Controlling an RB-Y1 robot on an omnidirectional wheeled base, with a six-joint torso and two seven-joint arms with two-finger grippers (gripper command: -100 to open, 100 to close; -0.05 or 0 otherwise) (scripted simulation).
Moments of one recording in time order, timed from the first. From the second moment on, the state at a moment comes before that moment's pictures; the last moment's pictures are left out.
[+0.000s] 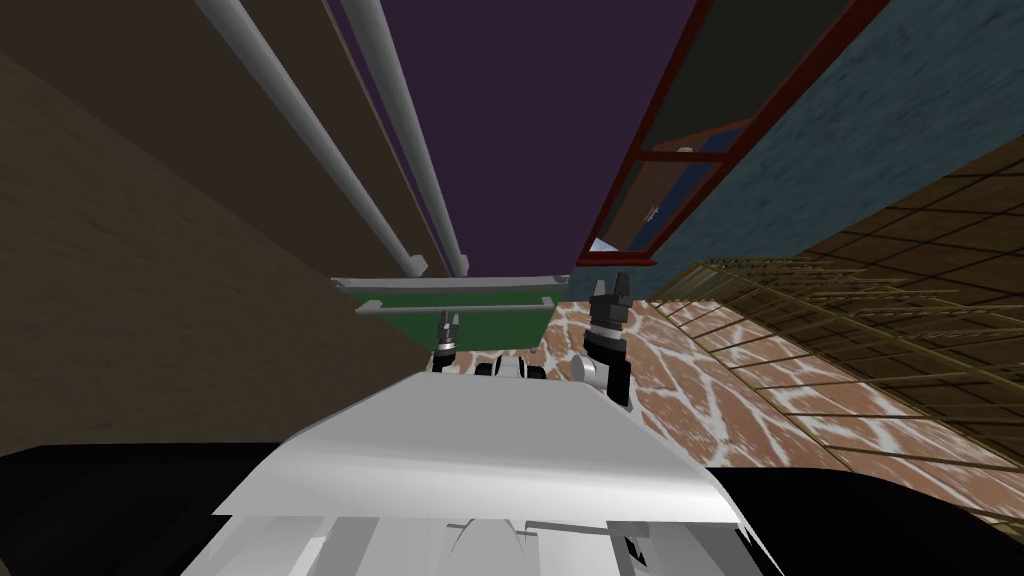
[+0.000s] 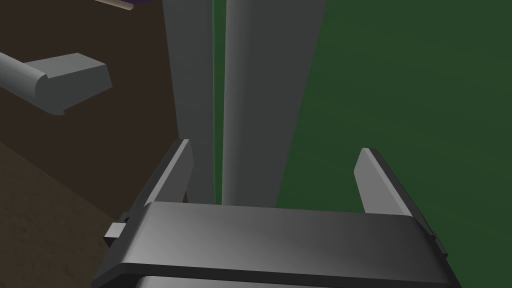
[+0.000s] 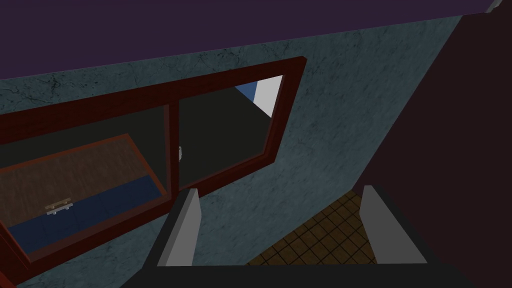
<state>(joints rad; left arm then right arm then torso) 0.12 0.11 0.05 -0.96 0.10 -1.16 0.15 0.47 0.01 0.01 -2.26 -0.11 -0.47 0.14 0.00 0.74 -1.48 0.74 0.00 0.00</state>
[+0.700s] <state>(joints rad) 0.13 0.11 0.05 -0.98 0.10 -1.16 0.14 0.47 0.01 0.01 -2.26 -0.11 -0.47 0.14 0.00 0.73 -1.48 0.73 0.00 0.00</state>
